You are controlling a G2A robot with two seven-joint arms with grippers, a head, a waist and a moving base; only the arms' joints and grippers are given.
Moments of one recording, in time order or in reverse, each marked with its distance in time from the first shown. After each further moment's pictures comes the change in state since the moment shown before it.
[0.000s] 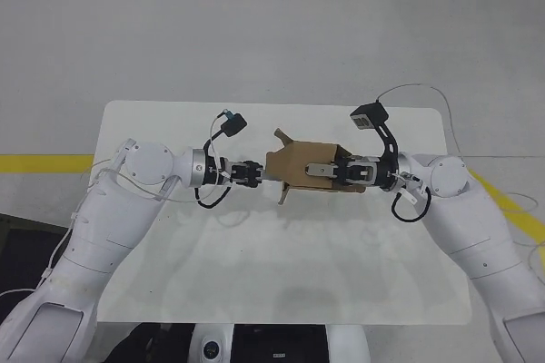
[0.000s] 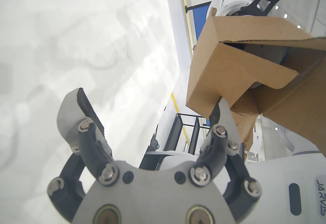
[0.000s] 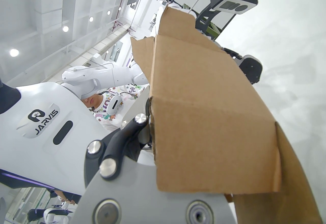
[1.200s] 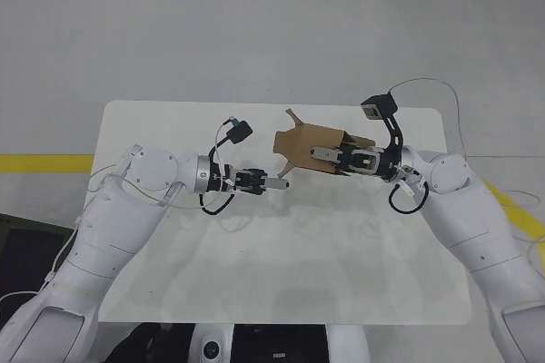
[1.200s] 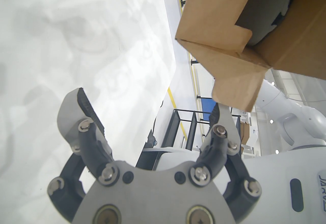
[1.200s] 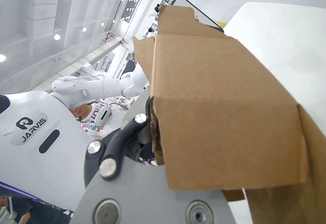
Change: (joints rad) left arm 0.022 0.001 0.009 -0.023 -0.015 -0.010 0.004; right arm 0.039 -0.012 -0.020 0.105 -0.047 -0.102 -0.102
